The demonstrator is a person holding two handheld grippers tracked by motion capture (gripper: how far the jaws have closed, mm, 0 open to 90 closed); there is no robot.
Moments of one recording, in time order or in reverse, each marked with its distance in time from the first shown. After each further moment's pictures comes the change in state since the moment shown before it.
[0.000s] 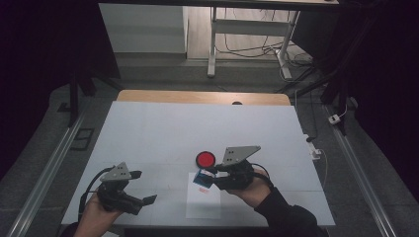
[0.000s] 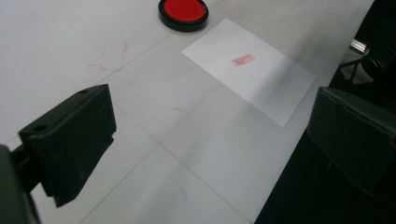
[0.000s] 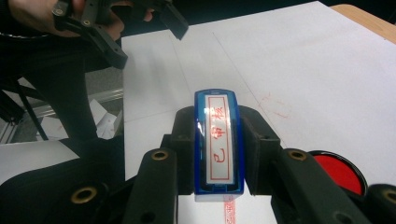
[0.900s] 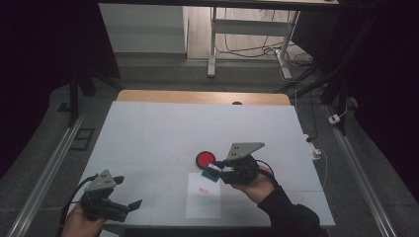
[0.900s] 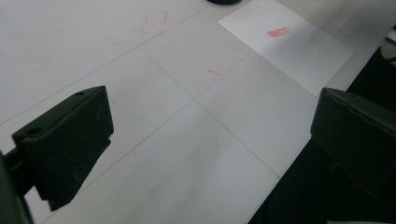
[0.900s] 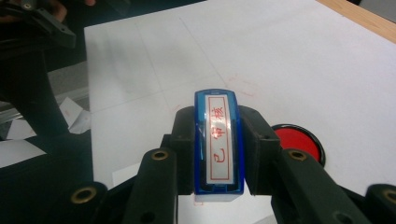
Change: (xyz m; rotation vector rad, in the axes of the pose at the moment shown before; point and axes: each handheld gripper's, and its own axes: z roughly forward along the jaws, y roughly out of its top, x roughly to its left) left arm 0.004 -0.030 -0.023 0.021 0.115 -0.029; right arm -0.017 -0.009 -0.006 0.043 -0.102 0.044
